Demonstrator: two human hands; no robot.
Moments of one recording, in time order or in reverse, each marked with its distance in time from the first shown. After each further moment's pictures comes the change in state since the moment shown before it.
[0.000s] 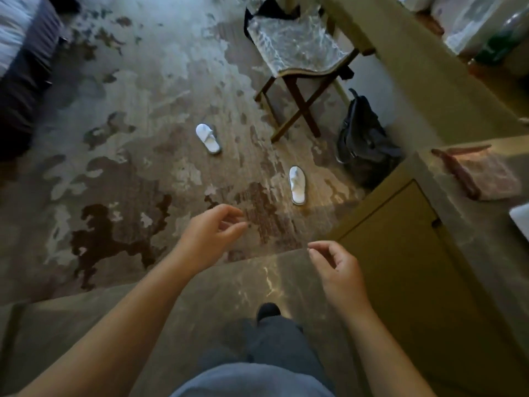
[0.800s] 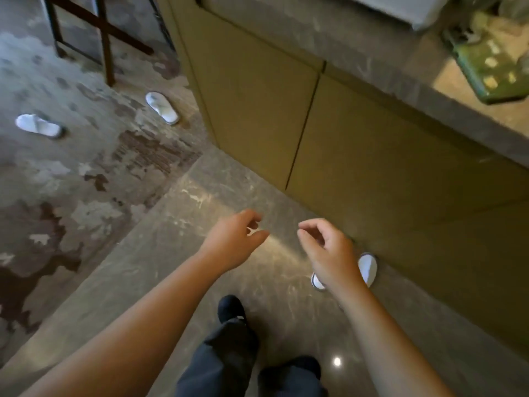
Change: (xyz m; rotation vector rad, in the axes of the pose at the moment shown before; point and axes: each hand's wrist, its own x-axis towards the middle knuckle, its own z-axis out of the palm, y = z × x) left_hand -0.306 -0.024 0.274 0.500 -0.733 0.329; right_hand -0.388 0.218 -0.054 0.083 0.579 0.293
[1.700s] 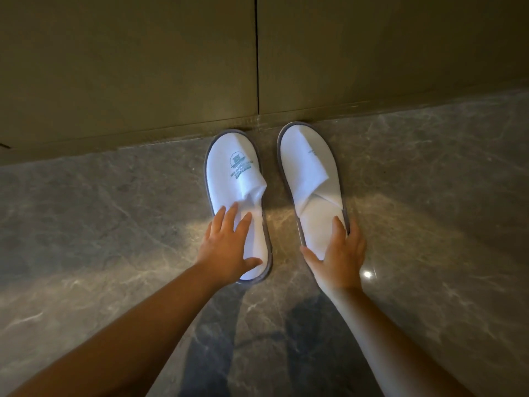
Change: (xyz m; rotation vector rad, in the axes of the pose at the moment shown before) left_hand 0.342 -0.187 0.644 0.921 -0.421 0.653; right_hand 0.060 0.751 0.083 -0.354 0.665 0.786
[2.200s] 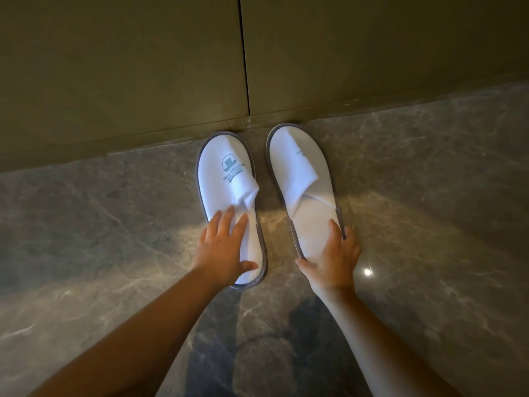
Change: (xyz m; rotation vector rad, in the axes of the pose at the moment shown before) left_hand 0.010 0.001 0.012 0.021 0.015 -0.011; right_hand 0.000 0.003 0.005 0.087 -0.045 0.066
